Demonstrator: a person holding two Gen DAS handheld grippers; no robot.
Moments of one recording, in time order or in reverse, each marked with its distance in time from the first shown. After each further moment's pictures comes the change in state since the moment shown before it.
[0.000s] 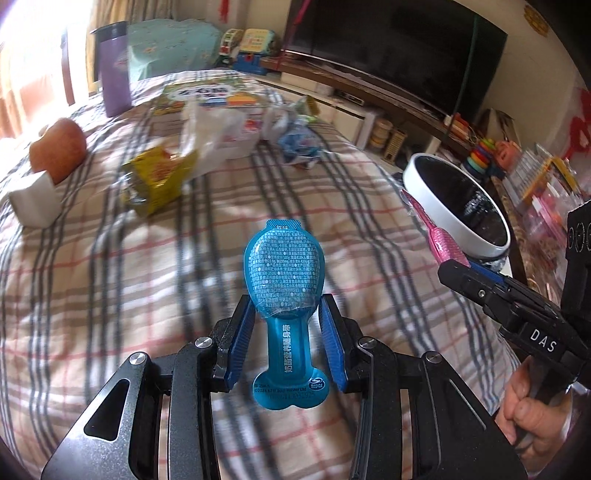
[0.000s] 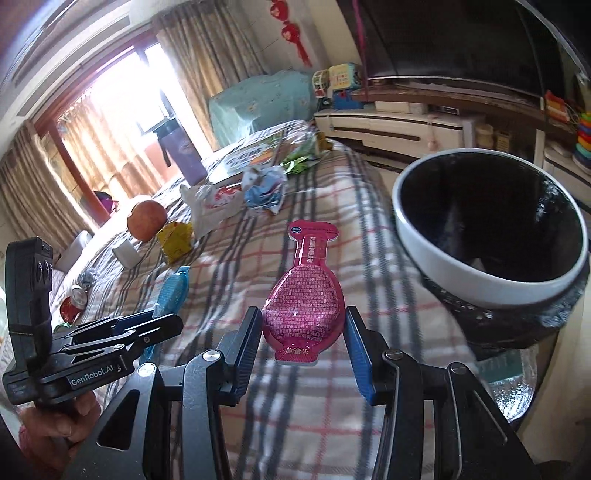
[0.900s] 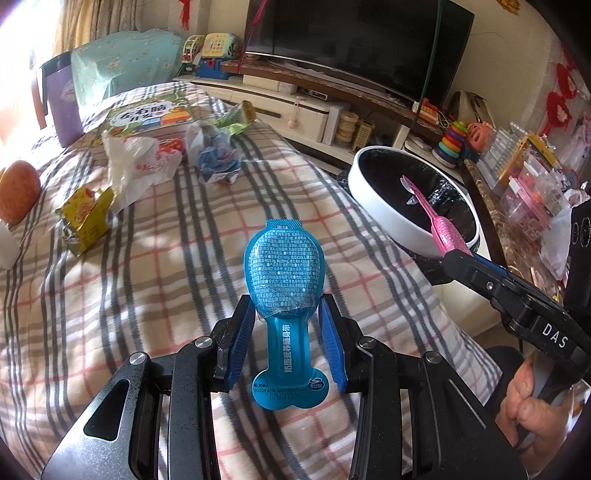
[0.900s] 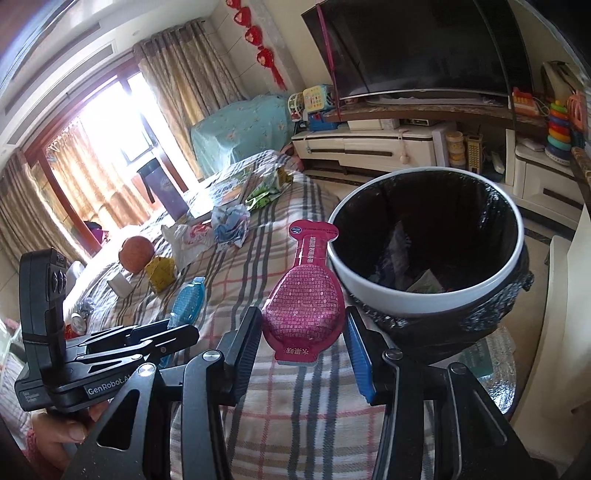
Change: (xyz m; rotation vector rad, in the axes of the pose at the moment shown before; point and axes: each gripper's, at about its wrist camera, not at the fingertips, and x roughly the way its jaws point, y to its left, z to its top) left arm 0.009 -0.059 0.017 0.094 0.003 -0.065; right arm -0.045 -0.043 0.005 0.073 -0.090 -0.039
